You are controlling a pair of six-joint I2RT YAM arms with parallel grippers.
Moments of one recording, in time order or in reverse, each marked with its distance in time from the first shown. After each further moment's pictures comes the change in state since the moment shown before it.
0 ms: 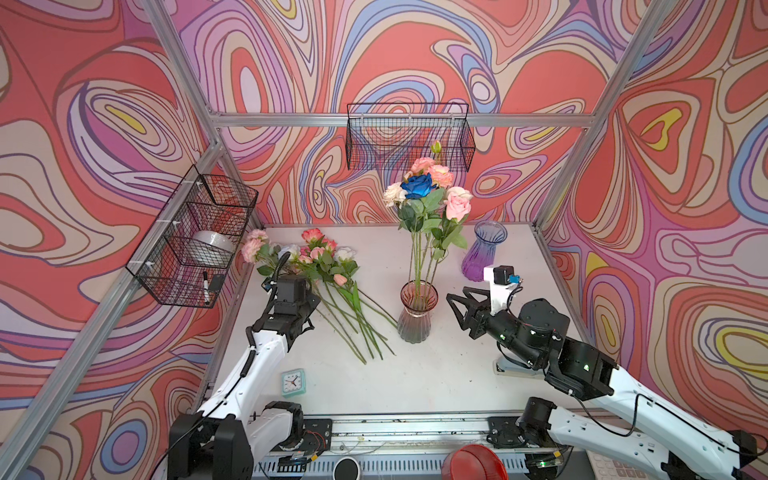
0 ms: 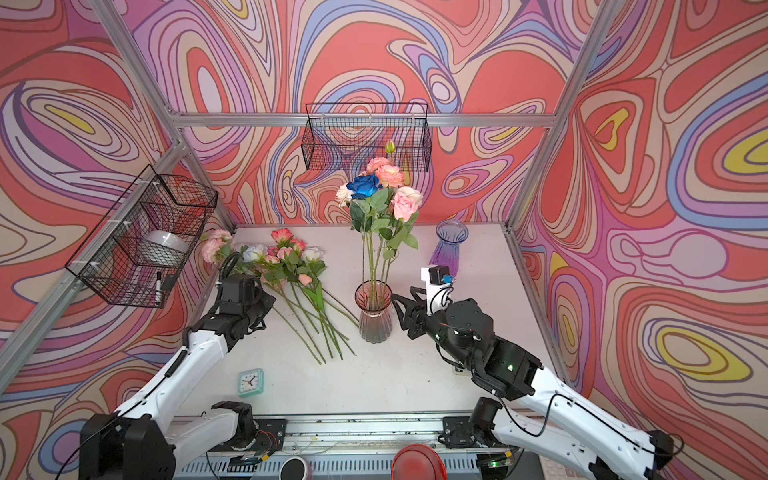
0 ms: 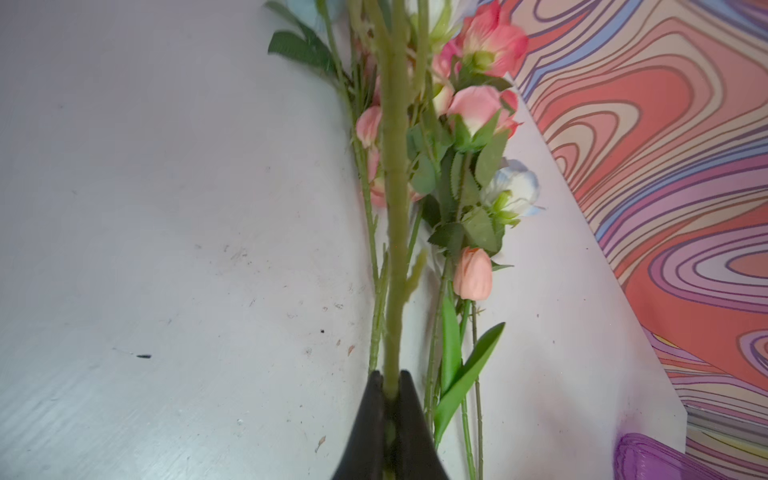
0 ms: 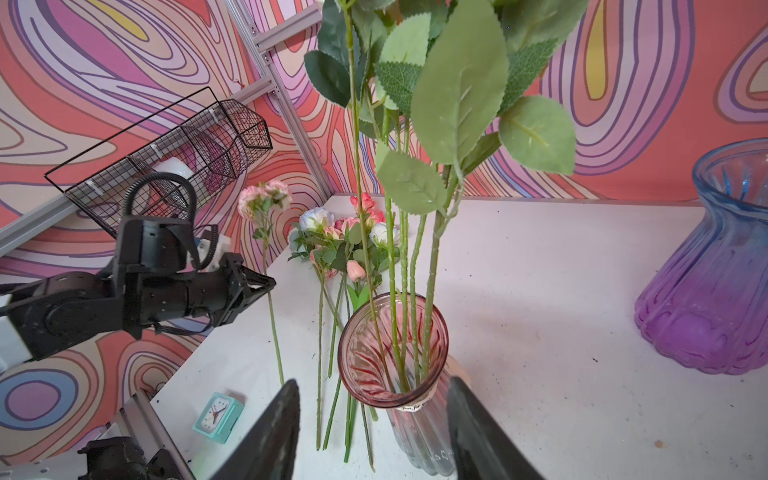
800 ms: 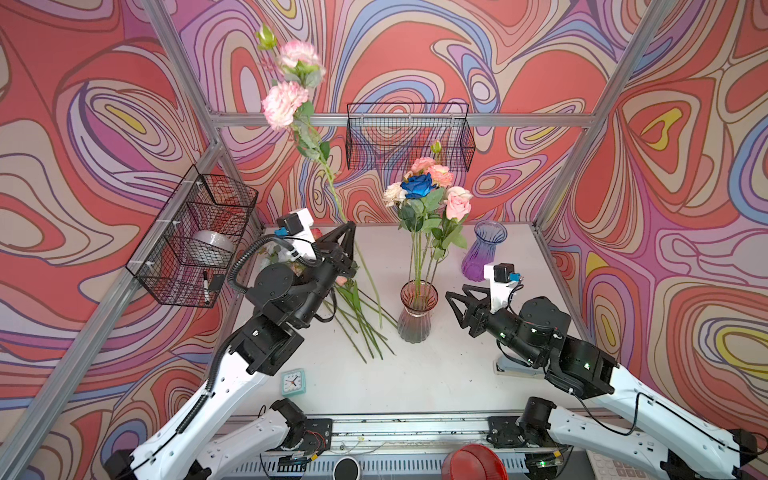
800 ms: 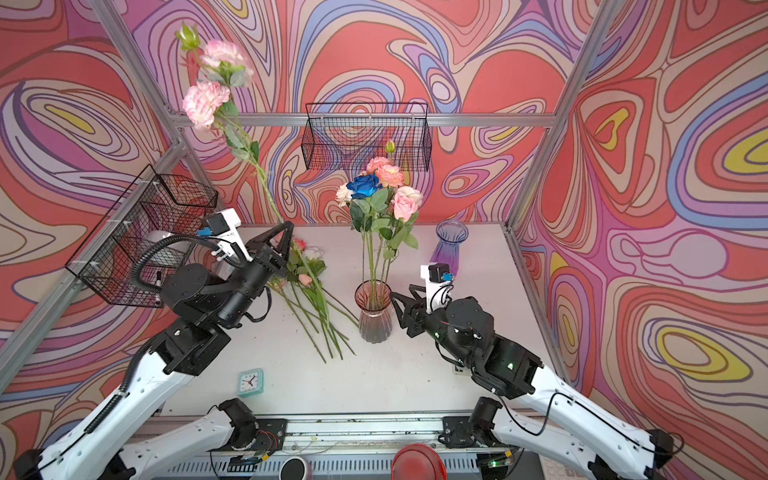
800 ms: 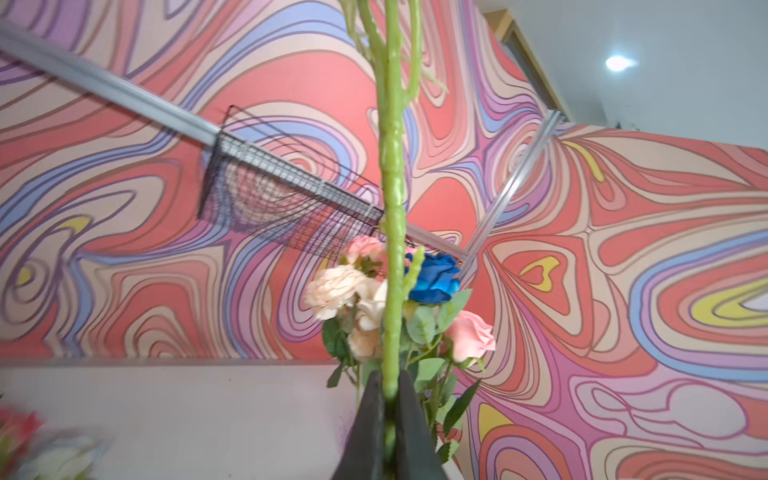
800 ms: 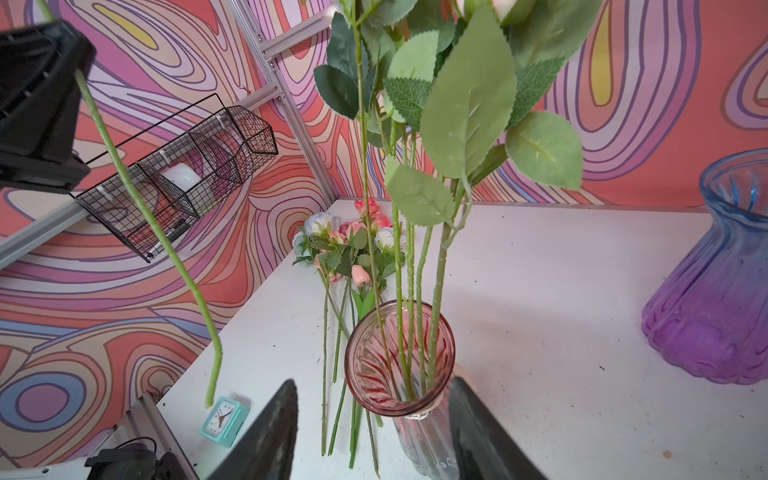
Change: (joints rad) left arm -0.621 -0.112 0.386 0.517 -0.055 0.531; right arm 0.000 0.011 0.019 0.005 -0.008 0.001
